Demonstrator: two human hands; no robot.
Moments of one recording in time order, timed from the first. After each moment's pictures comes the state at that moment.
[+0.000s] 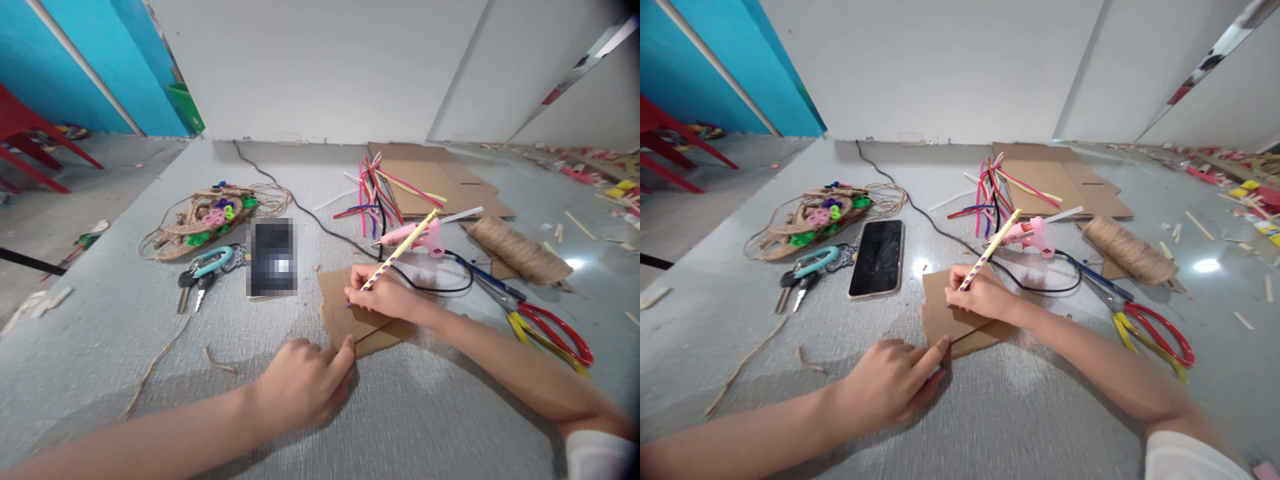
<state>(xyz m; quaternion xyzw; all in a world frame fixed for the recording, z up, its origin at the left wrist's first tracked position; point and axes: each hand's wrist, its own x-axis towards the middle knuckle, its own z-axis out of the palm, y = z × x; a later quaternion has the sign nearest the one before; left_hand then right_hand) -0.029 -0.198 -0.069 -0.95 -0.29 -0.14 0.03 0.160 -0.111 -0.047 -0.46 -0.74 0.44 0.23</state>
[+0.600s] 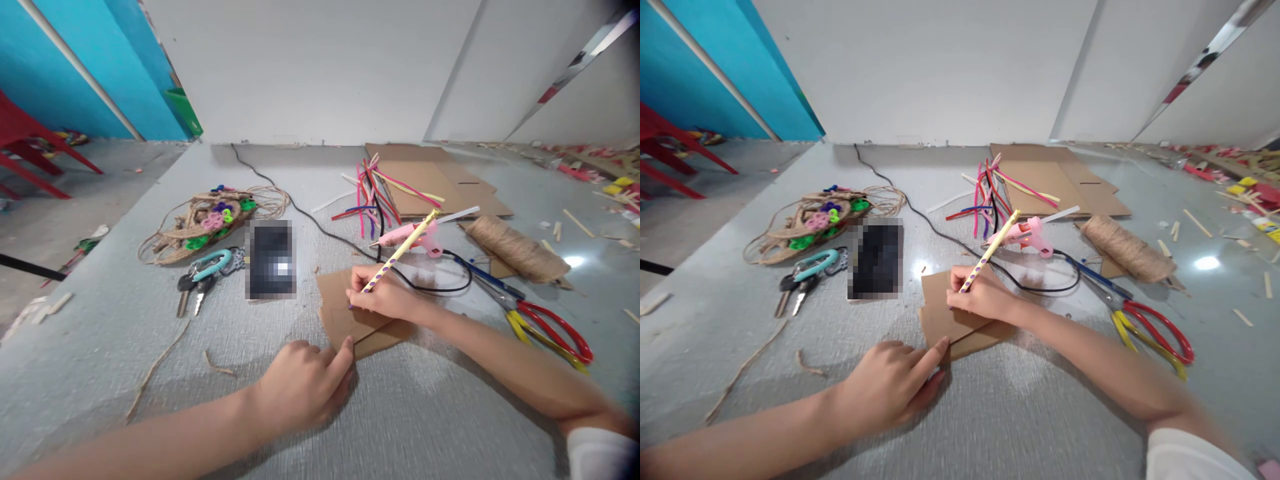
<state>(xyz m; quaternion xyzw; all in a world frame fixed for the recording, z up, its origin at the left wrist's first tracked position) -0.028 -0.198 -0.067 -0.95 -0.29 -0.14 0.03 0.163 -0.109 -0.048 -0.46 -0.76 0.39 0.23</state>
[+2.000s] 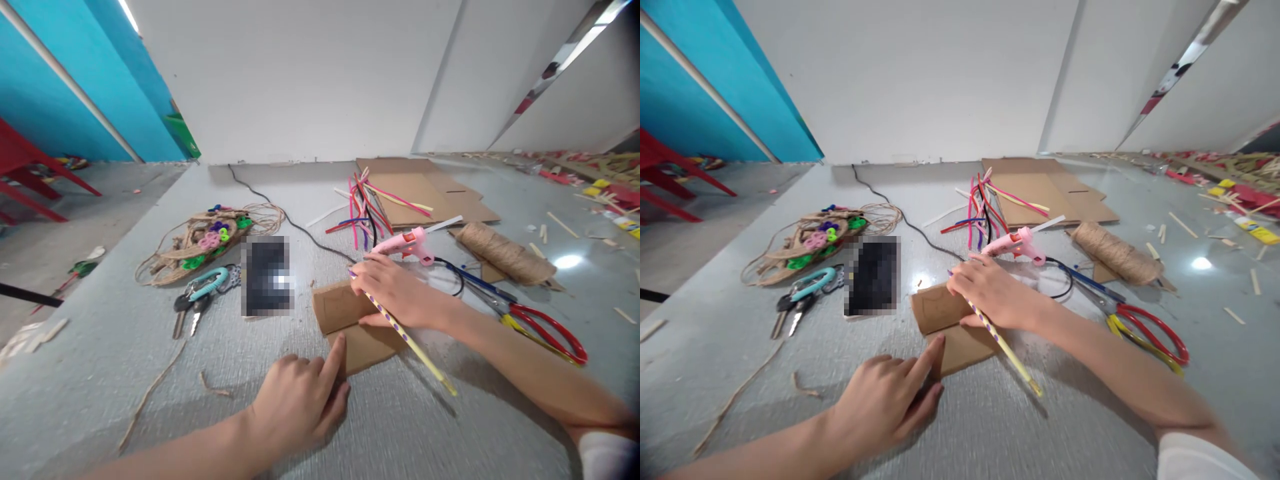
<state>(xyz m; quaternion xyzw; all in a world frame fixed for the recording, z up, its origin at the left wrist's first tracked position) -0.029 -0.201 -0.067 -0.93 -0.35 -0.11 0.04 0.193 -0.104 -0.014 -0.30 -0.95 0.06 0.08</state>
